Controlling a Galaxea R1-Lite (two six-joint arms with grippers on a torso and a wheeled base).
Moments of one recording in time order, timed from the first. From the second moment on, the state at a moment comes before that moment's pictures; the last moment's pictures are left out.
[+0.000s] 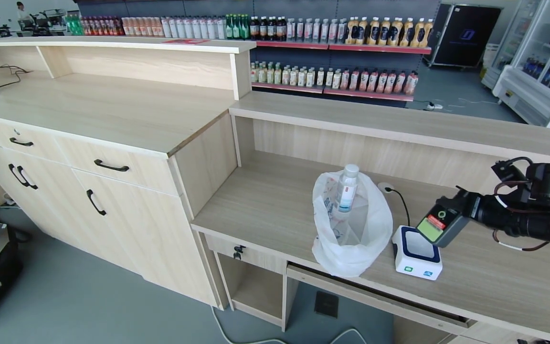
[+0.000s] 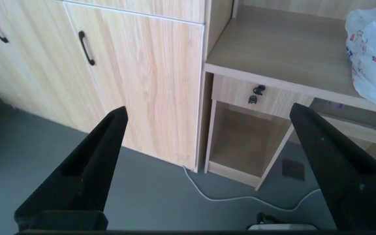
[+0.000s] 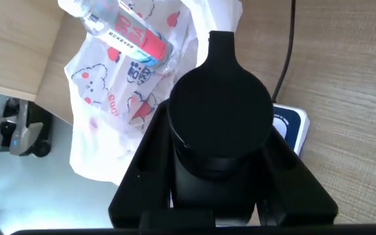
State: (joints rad) left arm 0.00 0.00 0.00 0.00 0.00 0.00; right arm -0.24 1.94 -0.84 -0.65 0.56 0.22
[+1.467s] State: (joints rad) left arm 0.00 0.00 0.00 0.00 0.00 0.00; right arm -0.20 2.08 -0.91 -0.68 0.58 0.11
